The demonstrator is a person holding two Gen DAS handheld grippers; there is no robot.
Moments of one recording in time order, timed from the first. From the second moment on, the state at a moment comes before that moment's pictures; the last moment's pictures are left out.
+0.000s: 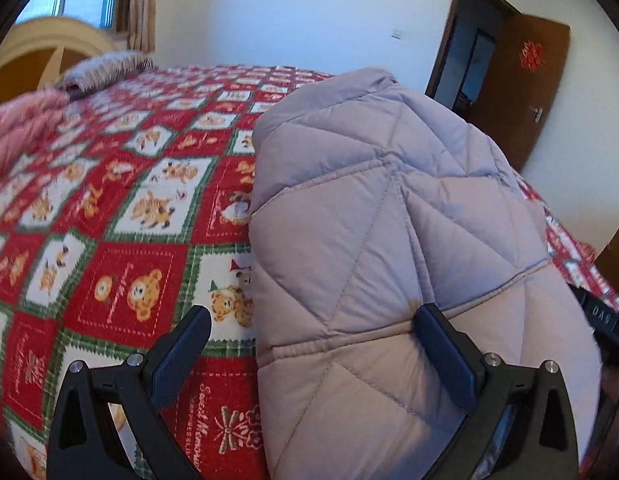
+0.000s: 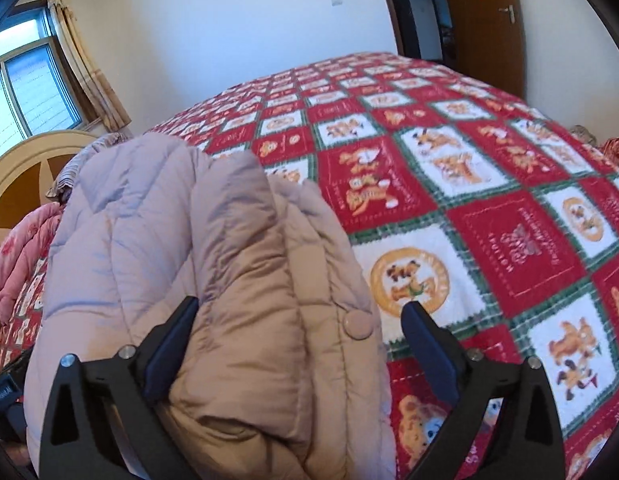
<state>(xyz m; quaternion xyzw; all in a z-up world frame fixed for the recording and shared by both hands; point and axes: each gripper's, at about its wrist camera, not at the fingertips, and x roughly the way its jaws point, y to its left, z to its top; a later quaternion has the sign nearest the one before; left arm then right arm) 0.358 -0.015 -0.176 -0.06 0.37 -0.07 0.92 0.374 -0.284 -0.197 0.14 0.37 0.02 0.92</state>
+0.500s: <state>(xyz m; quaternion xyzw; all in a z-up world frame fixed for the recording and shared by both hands) 0.368 -0.023 -0.189 -0.07 0.39 -0.10 0.91 0.387 -0.280 -0.214 0.17 0.41 0.08 0.89</state>
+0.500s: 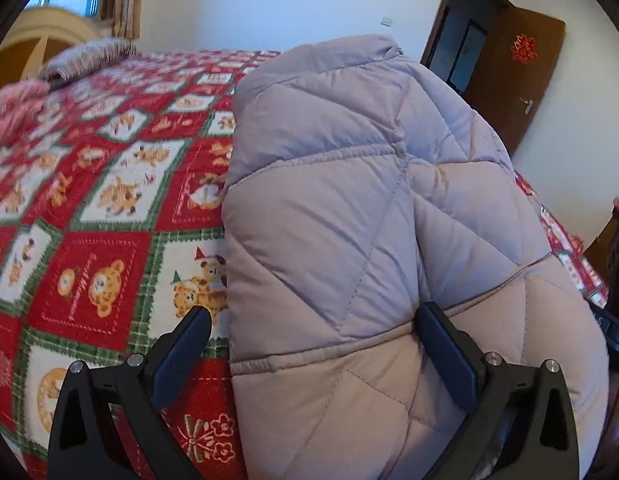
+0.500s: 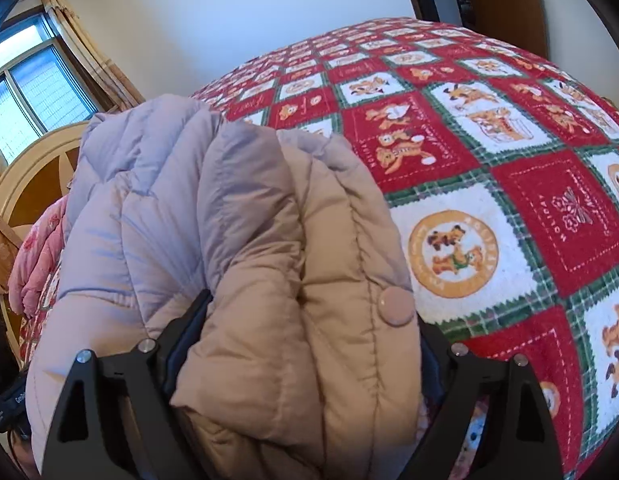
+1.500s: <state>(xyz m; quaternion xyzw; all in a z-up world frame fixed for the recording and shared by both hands) 0.353 -0.049 -0.172 -0.02 0.35 -0.14 0.93 0.379 -0.279 -0.218 0.20 0.38 0.15 0.89</state>
